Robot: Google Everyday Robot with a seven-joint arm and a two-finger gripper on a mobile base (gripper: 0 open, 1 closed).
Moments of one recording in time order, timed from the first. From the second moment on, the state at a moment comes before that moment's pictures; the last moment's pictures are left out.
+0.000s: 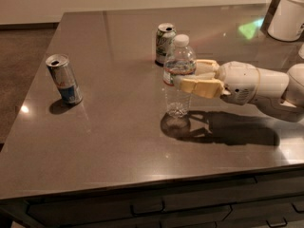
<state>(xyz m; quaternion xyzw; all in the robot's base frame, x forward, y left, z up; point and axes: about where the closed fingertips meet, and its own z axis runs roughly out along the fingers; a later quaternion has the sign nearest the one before) 0.509 -0.073 0.951 -0.43 0.51 0.49 0.56</state>
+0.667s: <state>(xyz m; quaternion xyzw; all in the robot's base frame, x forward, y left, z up) 0.508 -0.073 0.941 -0.43 0.51 0.49 0.56</state>
